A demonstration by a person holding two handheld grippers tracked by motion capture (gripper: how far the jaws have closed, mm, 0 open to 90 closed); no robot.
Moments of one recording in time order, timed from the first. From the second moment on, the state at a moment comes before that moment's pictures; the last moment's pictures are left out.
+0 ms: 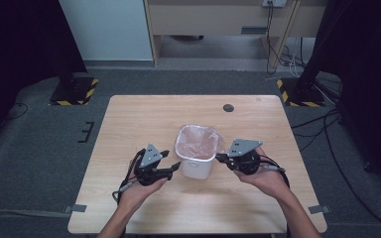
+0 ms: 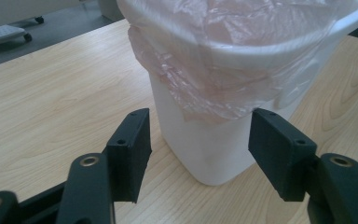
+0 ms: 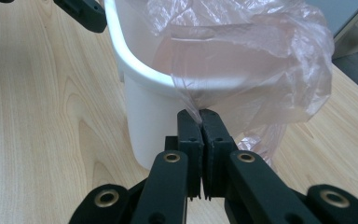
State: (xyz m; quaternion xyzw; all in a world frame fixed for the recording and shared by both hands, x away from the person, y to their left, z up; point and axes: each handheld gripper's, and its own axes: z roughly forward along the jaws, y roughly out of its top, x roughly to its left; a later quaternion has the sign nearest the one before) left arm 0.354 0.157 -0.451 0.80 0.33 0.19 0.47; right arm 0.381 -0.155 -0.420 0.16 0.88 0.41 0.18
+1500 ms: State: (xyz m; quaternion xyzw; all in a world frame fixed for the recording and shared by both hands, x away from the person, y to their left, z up) left arm 0.353 0.156 -0.451 0.82 0.30 0.18 0.45; right arm 0.374 -0.138 -0.438 0.12 0.91 0.37 0.14
